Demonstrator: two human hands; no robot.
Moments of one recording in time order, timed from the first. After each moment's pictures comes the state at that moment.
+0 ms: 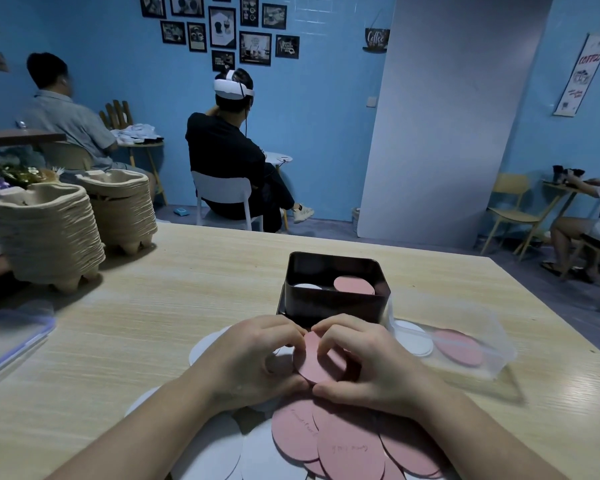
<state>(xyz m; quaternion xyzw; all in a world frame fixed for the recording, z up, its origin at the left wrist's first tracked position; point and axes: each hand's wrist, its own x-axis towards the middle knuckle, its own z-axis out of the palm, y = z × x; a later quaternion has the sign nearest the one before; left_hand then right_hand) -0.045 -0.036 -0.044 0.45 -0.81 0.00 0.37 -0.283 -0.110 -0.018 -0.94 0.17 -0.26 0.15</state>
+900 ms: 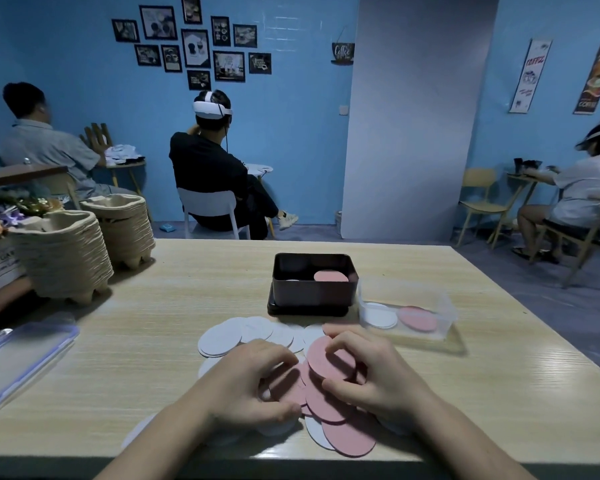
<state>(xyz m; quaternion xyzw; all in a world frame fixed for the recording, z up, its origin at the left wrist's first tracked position) -0.068 0.036 -0.034 0.52 -0.81 -0.09 0.27 -0.328 -0.047 -0.038 -0.89 0.29 -0.31 0.19</state>
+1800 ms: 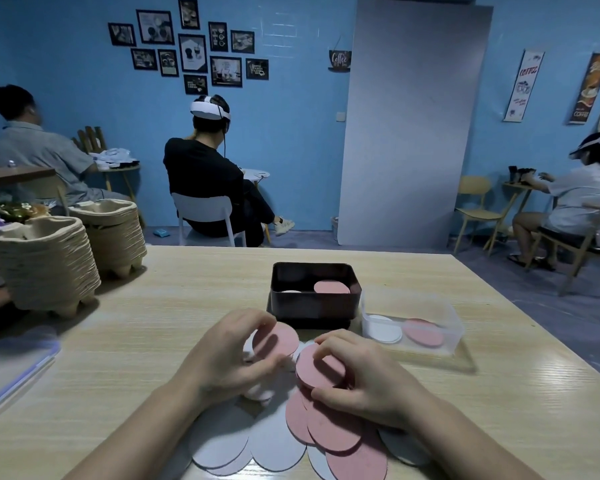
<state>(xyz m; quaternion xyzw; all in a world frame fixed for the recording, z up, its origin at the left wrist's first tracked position) -0.037 -0.012 -0.024 0.51 -0.78 0.01 0.37 -0.306 -0.064 -0.021 -0.92 0.27 -0.25 0.13</state>
